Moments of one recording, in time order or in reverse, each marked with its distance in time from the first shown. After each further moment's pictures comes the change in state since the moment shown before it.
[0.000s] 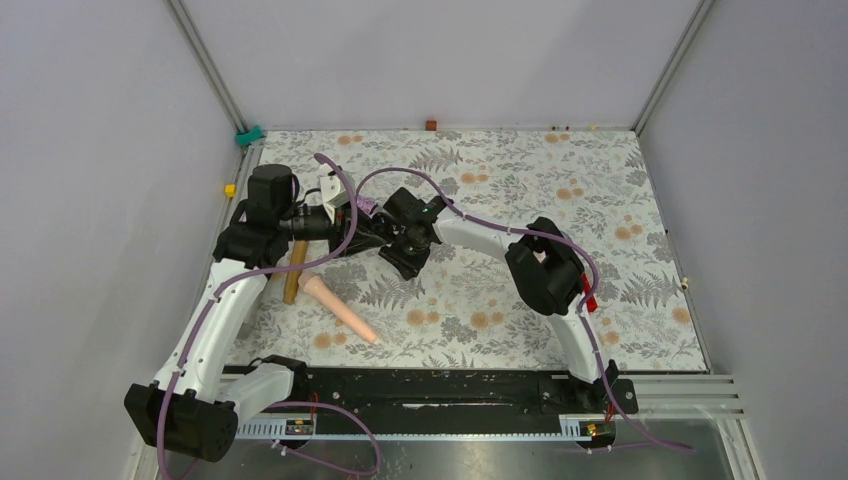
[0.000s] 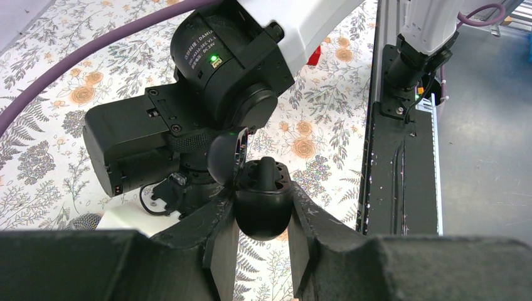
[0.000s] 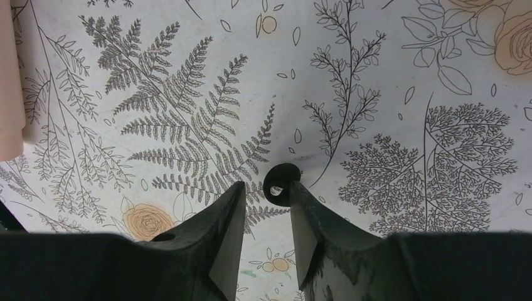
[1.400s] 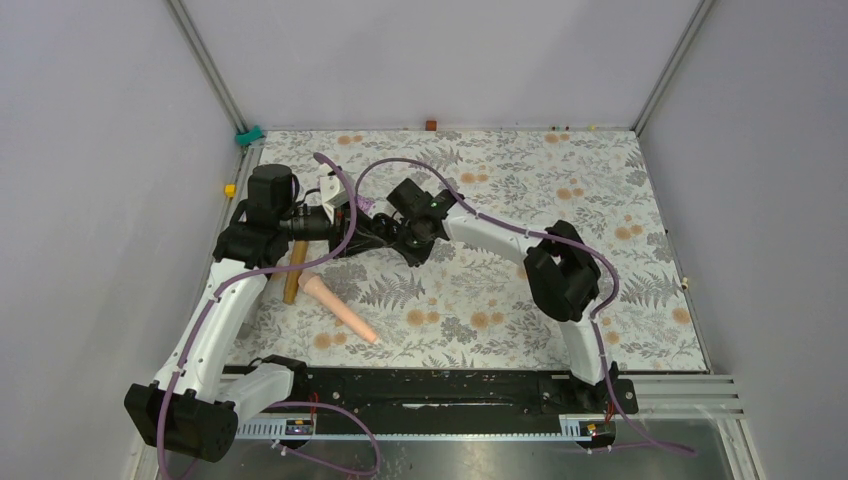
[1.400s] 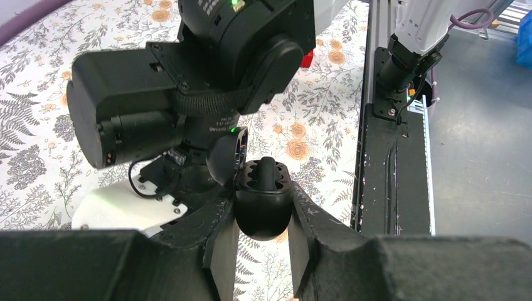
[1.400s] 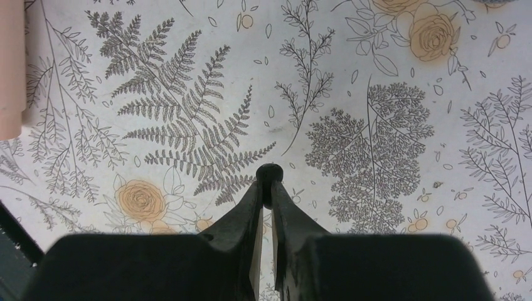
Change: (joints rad) left arm 0.000 0.000 0.000 0.001 0.021 -0.009; right arm 0.004 -0.096 -0.018 -0.008 0.092 -0.057
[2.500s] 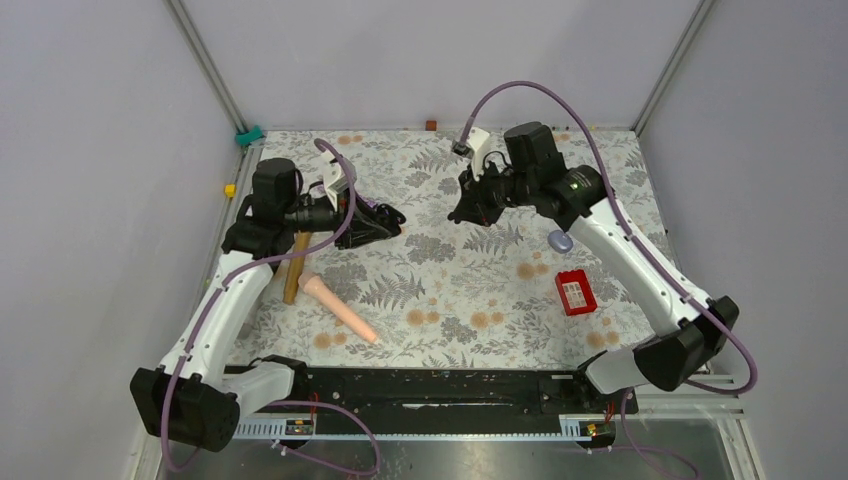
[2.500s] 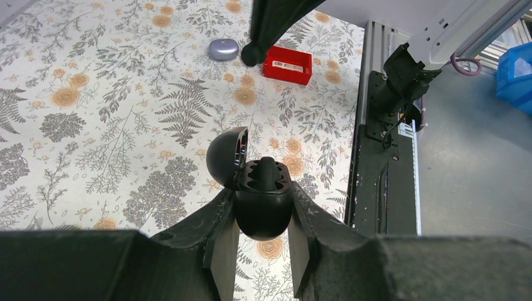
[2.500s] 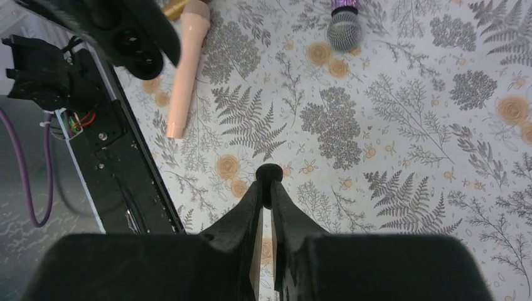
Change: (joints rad) left arm 0.000 0.042 -0.021 0.156 0.008 -0.169; right arm -0.277 -0.635 -0.140 -0.060 -0.310 0.191
